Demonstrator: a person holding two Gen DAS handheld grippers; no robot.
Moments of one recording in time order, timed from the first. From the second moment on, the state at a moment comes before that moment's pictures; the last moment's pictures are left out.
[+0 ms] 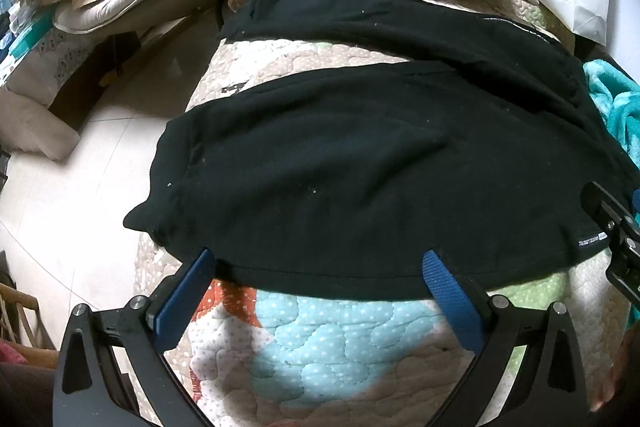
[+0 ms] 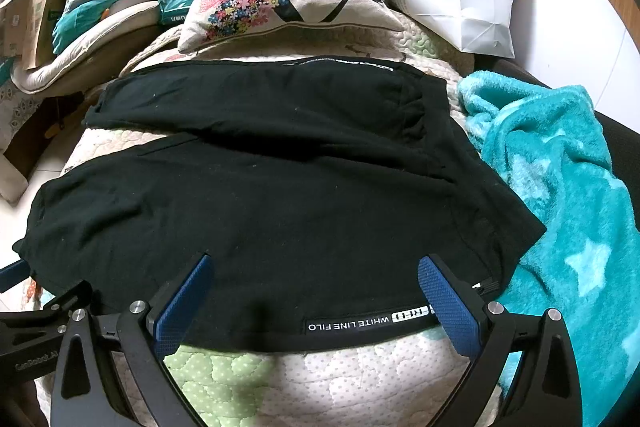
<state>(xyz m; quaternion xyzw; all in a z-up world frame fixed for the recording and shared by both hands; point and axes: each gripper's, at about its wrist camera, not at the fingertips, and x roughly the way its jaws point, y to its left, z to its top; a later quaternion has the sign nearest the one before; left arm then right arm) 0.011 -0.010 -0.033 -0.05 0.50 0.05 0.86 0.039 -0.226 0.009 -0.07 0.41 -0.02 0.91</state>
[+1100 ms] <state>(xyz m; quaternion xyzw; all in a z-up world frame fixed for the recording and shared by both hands) 0.014 -0.006 -0.044 -0.07 0.51 0.05 0.85 0.037 -0.221 0.004 -0.06 0.41 -0.02 0.91</state>
